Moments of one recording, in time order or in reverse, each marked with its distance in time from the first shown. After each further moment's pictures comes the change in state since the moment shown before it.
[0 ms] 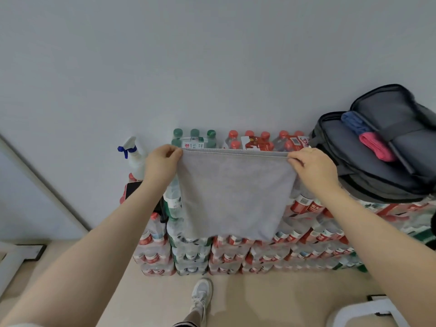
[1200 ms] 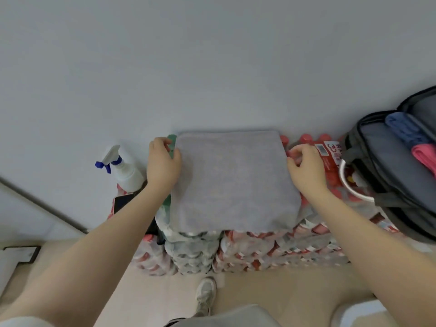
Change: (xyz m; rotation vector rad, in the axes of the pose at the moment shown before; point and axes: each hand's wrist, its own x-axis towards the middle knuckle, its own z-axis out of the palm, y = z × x) left_hand 0.130 -0.044 0.057 0.231 0.071 0.018; right_hand 0.097 0.005 0.108 0.334 -0.044 0.372
